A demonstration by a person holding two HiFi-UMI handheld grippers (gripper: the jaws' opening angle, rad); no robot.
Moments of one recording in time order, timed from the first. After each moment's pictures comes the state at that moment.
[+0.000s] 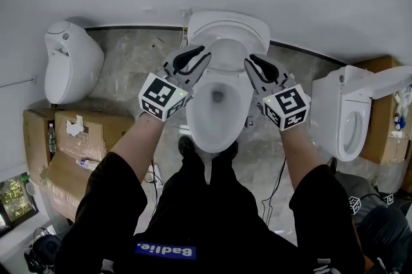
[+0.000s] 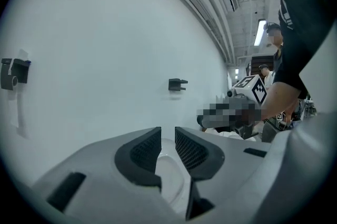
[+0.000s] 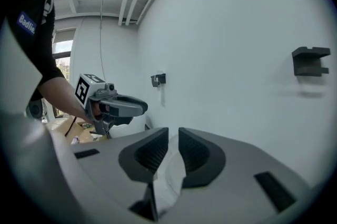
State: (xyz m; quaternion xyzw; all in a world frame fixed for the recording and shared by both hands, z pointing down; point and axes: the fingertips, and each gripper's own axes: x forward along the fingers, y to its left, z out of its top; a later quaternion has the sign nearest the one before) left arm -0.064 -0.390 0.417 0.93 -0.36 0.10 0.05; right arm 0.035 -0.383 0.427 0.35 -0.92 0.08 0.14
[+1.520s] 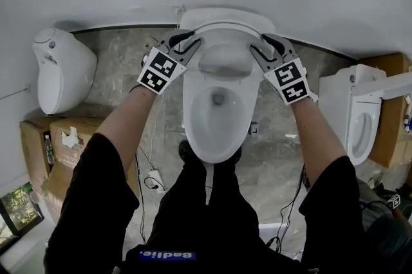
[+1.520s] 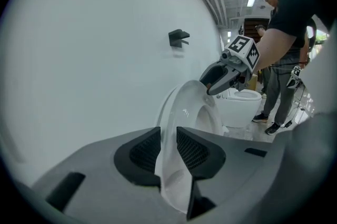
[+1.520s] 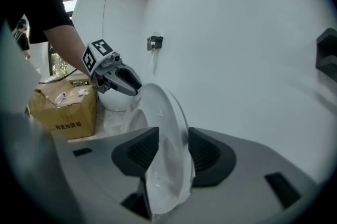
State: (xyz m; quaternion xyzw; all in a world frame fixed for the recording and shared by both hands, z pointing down) left arm -0.085 -0.504 0.571 0.90 -0.31 0.29 0.02; right arm 0.067 -0.497 0.558 0.34 -0.89 0.02 0.30
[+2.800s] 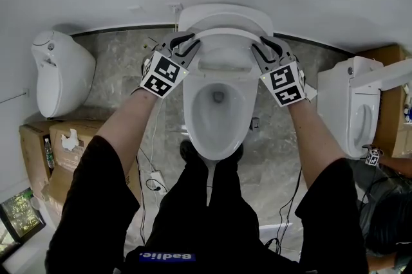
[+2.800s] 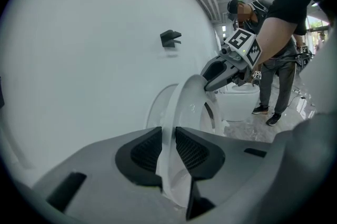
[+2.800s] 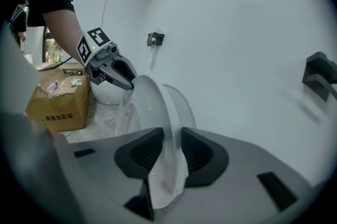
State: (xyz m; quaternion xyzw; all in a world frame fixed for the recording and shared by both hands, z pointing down) left arm -0.086 -0.474 0.575 0.90 -0.31 0.30 -0.01; right arm 0.072 -0.469 0.556 0.38 -0.87 -0.03 0.33
